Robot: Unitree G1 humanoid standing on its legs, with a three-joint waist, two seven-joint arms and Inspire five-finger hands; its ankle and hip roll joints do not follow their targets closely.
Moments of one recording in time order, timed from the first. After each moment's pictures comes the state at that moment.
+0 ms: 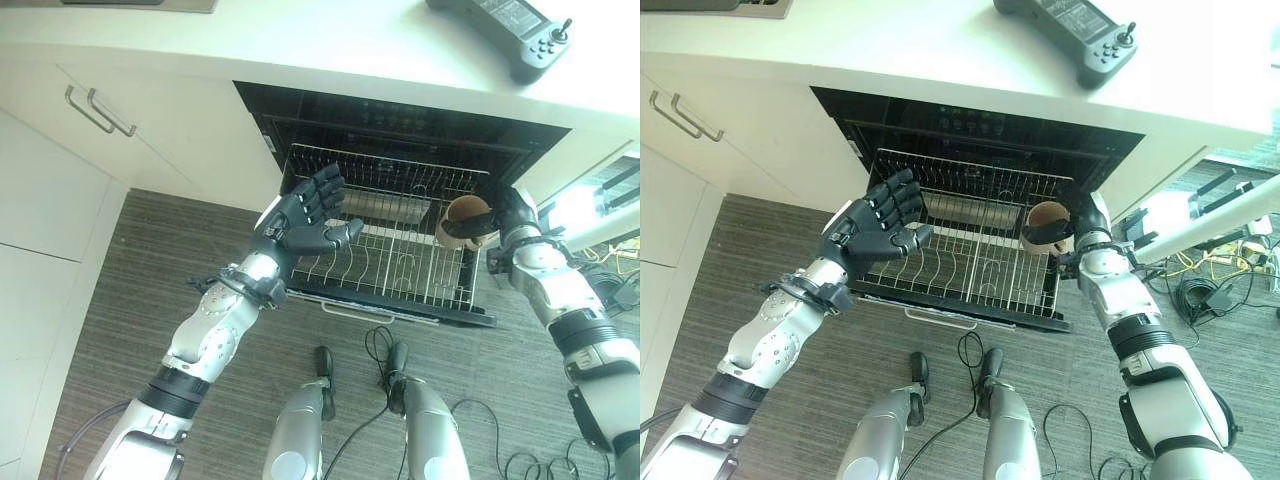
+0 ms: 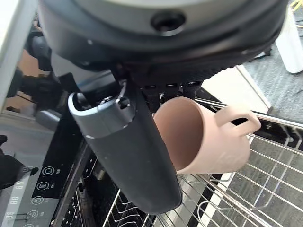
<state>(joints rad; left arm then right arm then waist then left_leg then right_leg) -0.44 0.53 -0.28 0.03 -0.82 0.08 -0.05 -0.76 -0.65 0.31 0.59 0.39 0.22 -0.19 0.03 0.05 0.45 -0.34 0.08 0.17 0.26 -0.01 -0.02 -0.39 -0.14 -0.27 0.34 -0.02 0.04</state>
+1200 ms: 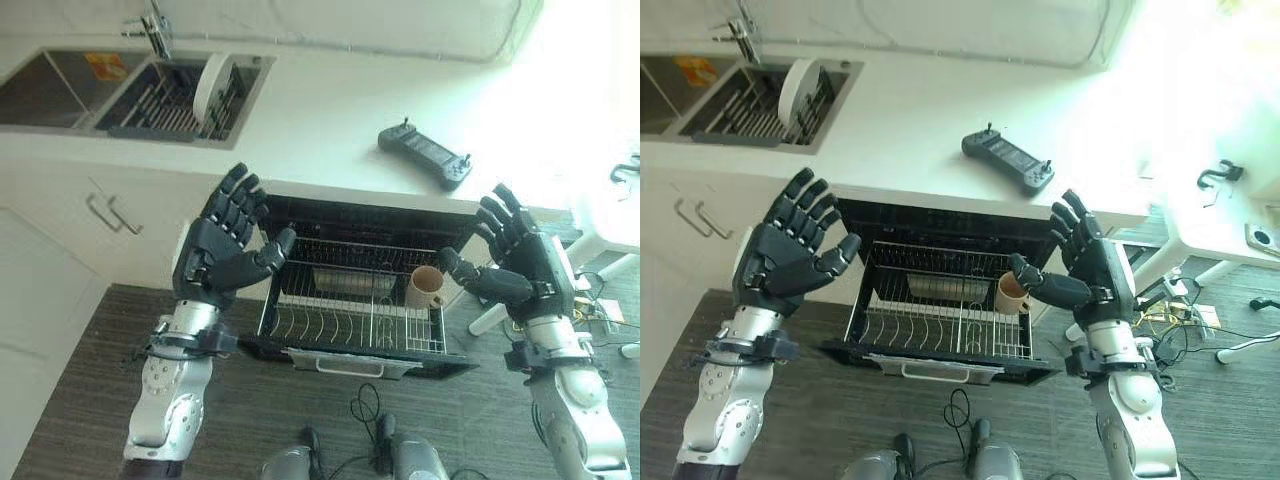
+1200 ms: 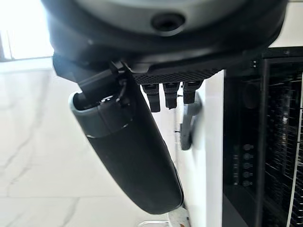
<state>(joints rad) 0.03 0.42 0.05 -0.23 -0.65 -0.15 -0.12 0.12 -0.38 -0.11 -0.35 0.48 -0.05 -0.01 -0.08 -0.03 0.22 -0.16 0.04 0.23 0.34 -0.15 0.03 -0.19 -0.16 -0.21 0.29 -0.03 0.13</state>
